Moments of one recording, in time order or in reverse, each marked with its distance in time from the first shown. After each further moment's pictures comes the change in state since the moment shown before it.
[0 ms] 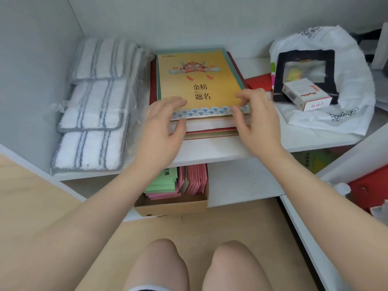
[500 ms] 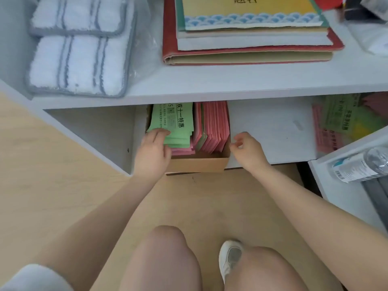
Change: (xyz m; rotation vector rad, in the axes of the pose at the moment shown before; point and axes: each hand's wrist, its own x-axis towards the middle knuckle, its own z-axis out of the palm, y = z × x) left_hand -0.149 -0.146 0.056 0.312 -0.218 -0.321; right_hand -0.170 0.029 0.117 0.141 -0.672 0.800
